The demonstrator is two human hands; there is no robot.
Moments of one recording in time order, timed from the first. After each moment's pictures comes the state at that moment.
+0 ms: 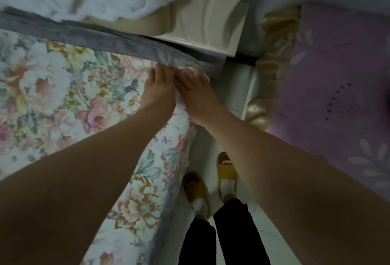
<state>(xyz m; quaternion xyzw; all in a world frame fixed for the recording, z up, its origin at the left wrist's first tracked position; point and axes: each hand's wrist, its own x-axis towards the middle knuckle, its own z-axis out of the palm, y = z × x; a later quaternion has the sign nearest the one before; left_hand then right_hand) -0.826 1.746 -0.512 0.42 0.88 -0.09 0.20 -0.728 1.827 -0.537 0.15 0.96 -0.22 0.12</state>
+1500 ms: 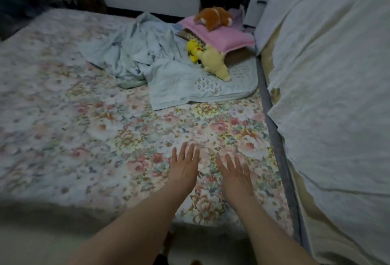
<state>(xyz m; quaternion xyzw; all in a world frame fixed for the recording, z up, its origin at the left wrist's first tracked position) -0.662 1.402 -0.192 -0.14 0.98 0.05 0.16 -0.712 1.563 -0.187 -0.27 0.95 0.06 0.17</state>
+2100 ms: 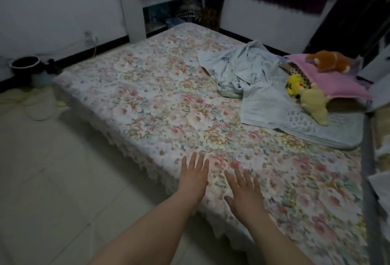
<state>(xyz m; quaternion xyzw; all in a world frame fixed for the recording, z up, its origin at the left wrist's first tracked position) -0.405 1.282 -0.184 -0.36 0.92 0.06 0.14 -0.526 1.409 -0.180 -0.51 0.85 0.08 0.15</state>
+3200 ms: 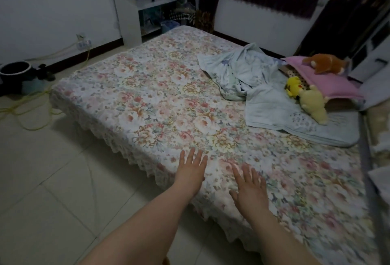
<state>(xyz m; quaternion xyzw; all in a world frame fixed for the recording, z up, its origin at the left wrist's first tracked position) -0.305 1.176 -0.166 -0.32 0.94 0.05 0.14 -0.439 1.325 -0.165 -0.46 0.88 0.08 0.10</state>
